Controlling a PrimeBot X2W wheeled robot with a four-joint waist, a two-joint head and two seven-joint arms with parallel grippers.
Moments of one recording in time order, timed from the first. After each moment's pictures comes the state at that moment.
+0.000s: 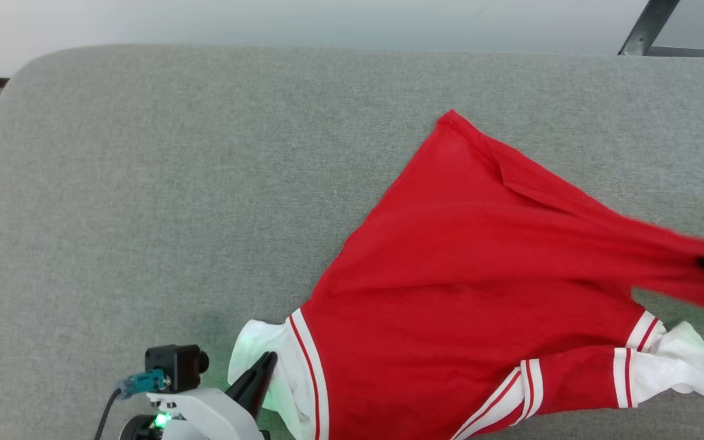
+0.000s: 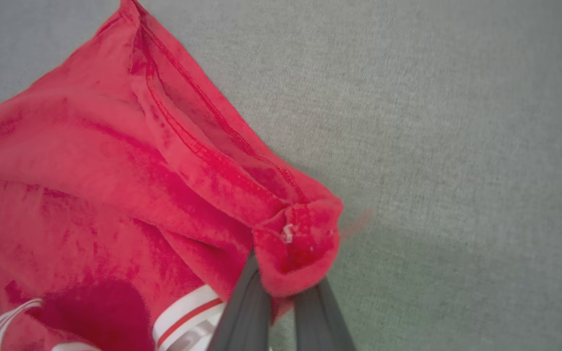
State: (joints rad) left arm -0.18 0.57 -0.71 -0.02 -1.05 0.27 -0.04; right arm -0.36 -0.83 0.33 0.16 0.98 0.13 0.44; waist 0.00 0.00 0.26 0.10
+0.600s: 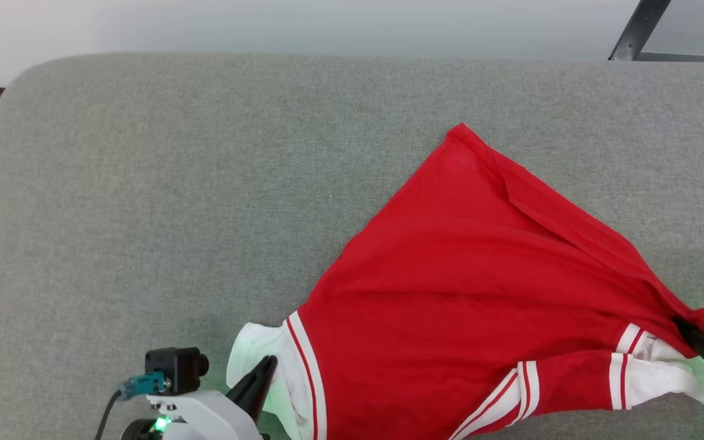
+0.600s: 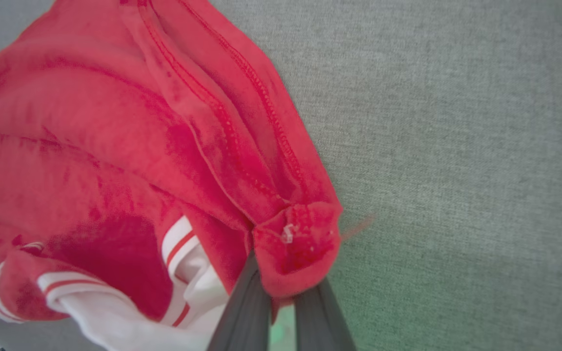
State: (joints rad) left arm -0.18 0.58 -0.71 -0.03 -1.06 0.29 -0.03; right arm -0.13 -0.66 0.14 0.08 0.86 0.13 0.51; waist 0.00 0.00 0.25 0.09
